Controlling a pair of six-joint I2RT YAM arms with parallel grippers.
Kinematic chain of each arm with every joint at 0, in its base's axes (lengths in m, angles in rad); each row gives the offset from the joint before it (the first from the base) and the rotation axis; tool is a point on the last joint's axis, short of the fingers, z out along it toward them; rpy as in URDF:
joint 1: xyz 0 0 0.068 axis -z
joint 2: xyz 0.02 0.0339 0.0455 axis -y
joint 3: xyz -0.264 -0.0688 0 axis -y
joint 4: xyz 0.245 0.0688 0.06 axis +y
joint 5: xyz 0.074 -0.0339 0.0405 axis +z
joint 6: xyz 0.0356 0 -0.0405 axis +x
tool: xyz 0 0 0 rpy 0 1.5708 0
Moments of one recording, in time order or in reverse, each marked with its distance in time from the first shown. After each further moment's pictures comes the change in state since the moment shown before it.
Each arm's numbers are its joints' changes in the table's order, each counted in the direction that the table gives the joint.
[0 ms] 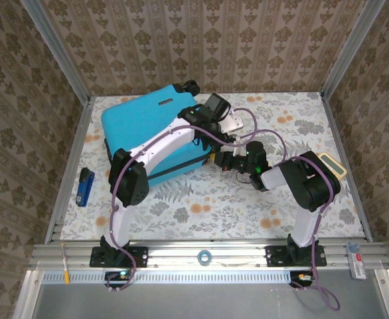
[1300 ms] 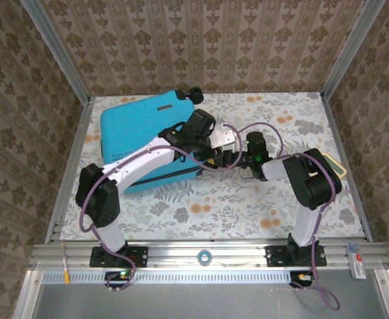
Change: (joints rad) left arm 0.035 0.360 -0.514 -0.307 -0.101 0.031; right arm 0.057 -0.020 0.138 0.239 0.336 -0.054
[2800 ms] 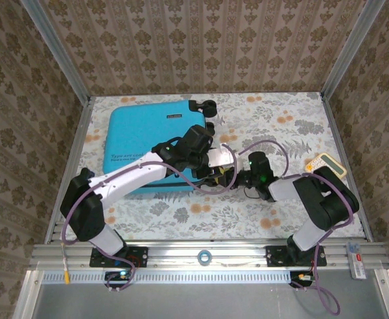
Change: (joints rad) left arm 0.073 0.154 -0.186 -0.012 -0.121 0.029; right arm -0.104 0.240 -0.310 0.034 -0.302 -0.250
